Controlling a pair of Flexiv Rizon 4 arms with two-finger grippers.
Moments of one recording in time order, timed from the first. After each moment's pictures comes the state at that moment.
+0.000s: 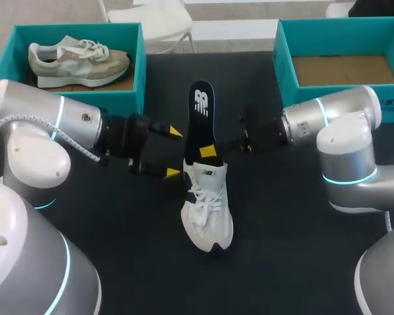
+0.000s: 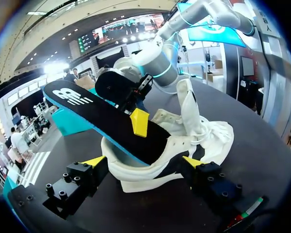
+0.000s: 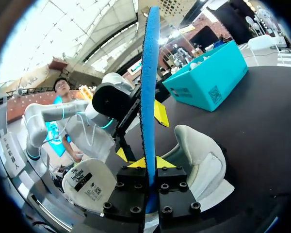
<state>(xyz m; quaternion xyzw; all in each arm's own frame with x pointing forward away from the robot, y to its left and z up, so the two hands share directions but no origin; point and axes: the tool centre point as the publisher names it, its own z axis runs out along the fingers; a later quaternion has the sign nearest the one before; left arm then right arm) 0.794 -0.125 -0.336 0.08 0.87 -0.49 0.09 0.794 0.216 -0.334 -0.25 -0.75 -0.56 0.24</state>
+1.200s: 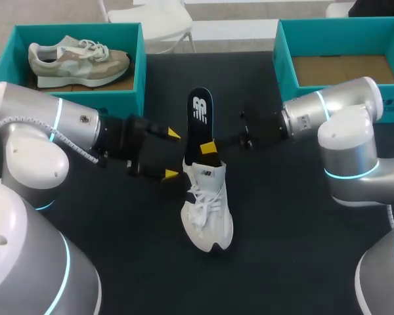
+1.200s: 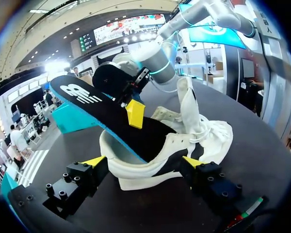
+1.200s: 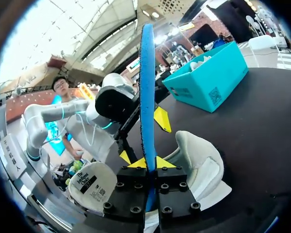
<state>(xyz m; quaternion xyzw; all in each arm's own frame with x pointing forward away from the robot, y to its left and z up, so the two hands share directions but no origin) 0.793 -0.121 -0.341 0.07 0.87 -0.49 0.08 0.797 0.214 -0.326 -0.24 -0.76 -0.55 0.24</state>
